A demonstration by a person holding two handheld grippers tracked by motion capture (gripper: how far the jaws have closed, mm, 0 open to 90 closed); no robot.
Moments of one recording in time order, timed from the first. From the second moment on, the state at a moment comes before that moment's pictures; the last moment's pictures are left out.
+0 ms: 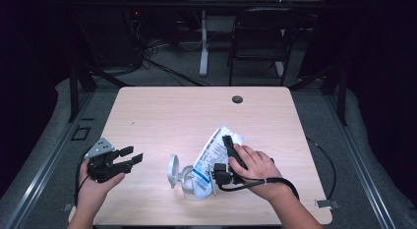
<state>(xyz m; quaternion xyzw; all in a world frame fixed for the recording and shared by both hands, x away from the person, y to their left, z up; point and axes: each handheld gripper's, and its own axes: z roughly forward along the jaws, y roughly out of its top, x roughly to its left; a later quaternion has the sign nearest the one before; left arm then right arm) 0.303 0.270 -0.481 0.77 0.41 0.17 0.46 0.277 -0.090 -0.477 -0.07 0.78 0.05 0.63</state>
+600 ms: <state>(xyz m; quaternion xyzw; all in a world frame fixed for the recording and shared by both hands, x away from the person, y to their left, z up) 0.303 0.270 -0.481 0.77 0.41 0.17 0.46 0.277 -0.091 -0.476 -0.08 0.77 0.04 0.63</state>
